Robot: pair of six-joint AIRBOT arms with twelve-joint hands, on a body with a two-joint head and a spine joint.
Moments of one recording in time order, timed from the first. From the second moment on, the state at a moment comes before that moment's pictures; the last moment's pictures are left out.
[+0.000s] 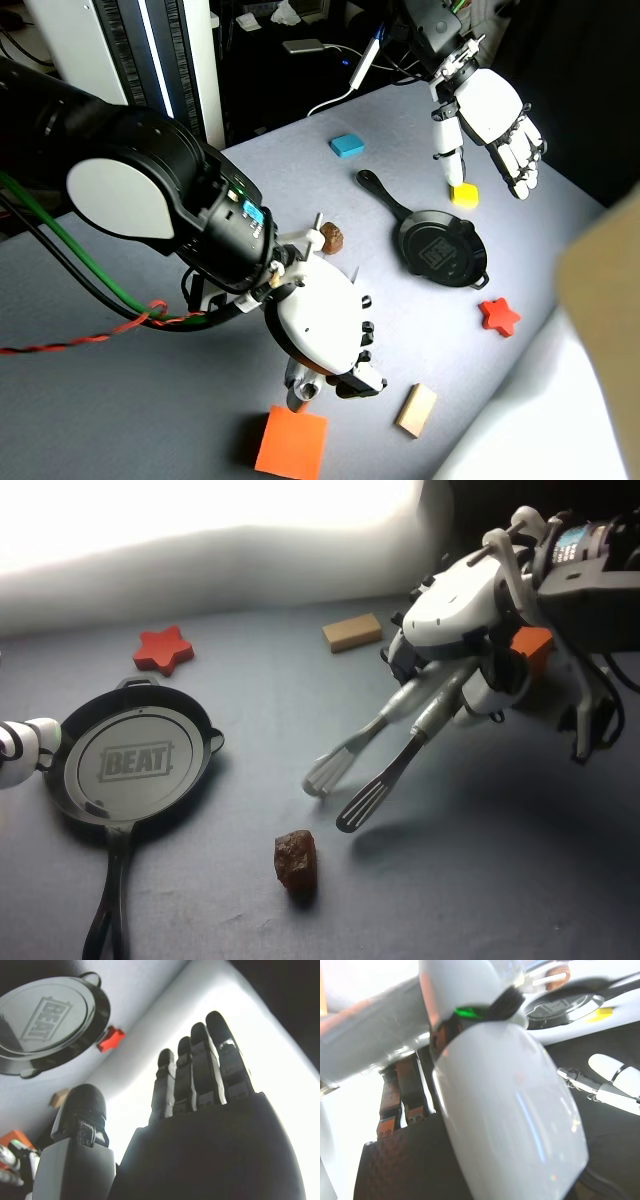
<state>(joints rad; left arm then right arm) 0.59 -0.74 0.69 -1.45 -1.07 2.09 -0.11 -1.29 1.27 -0.25 -0.43 -0.94</state>
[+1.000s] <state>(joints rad) 0.60 -0.74 0.69 -1.45 -1.07 2.09 0.02 -1.19 1.11 -0.25 -0.46 -0.90</state>
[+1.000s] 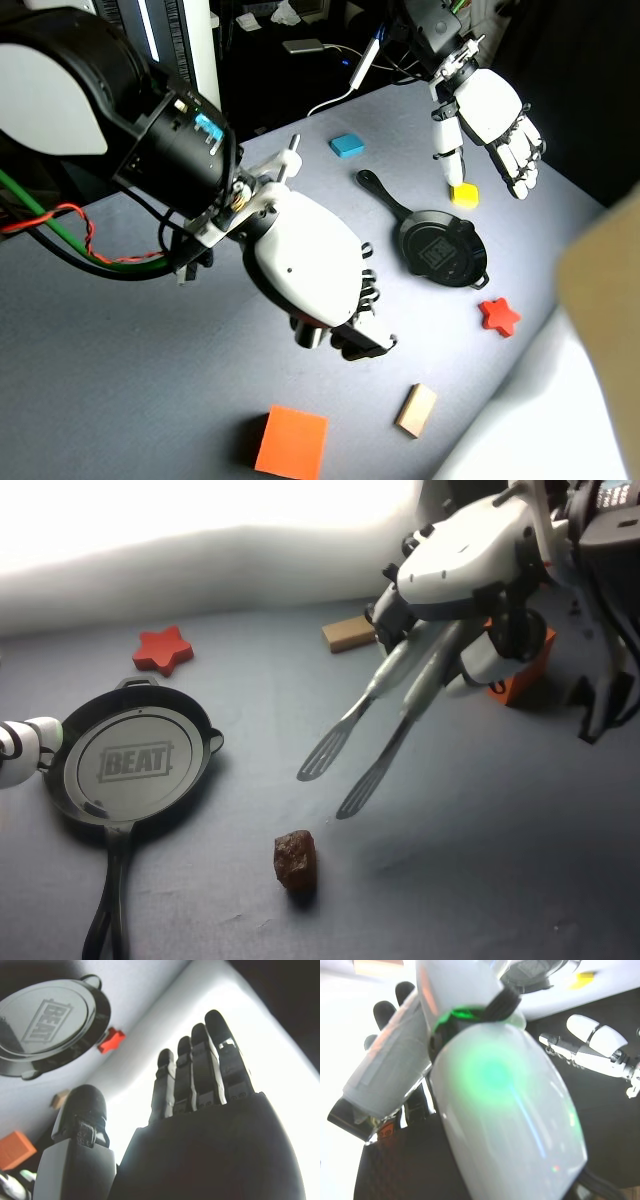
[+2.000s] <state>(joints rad) 0.60 -0.74 0.69 -1.45 -1.07 2.09 0.04 -1.22 1.05 -0.32 -0.49 -0.80</state>
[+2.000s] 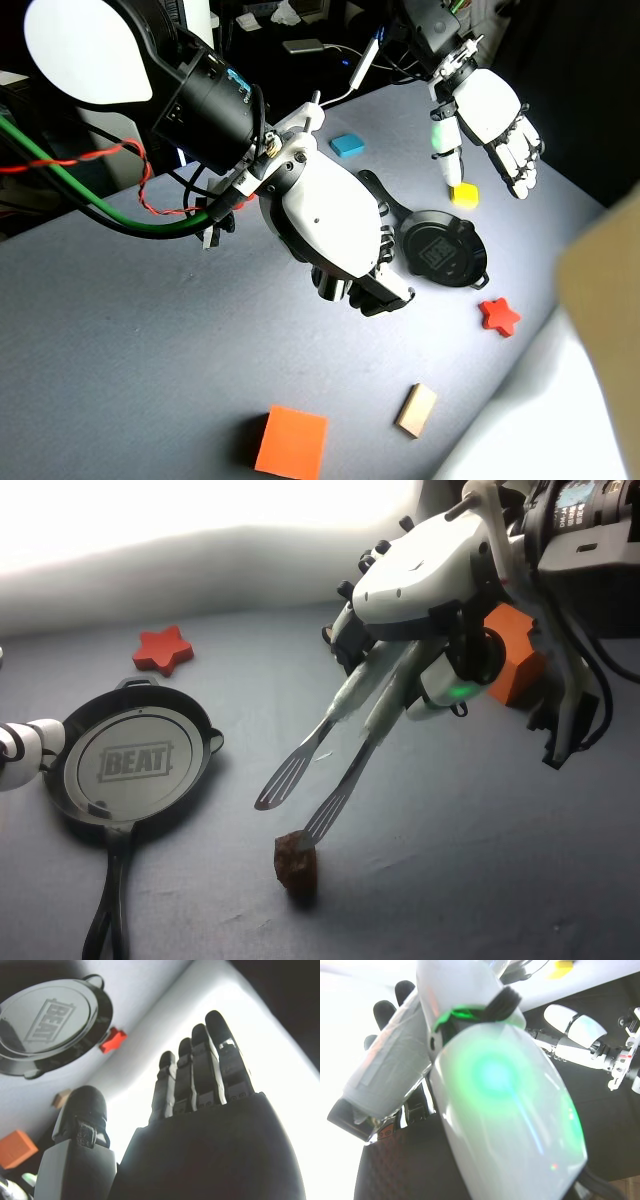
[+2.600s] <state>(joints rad) 0.60 -0.74 0.69 -1.45 -1.07 2.09 0.02 -1.24 1.05 -0.35 -0.52 -0.75</state>
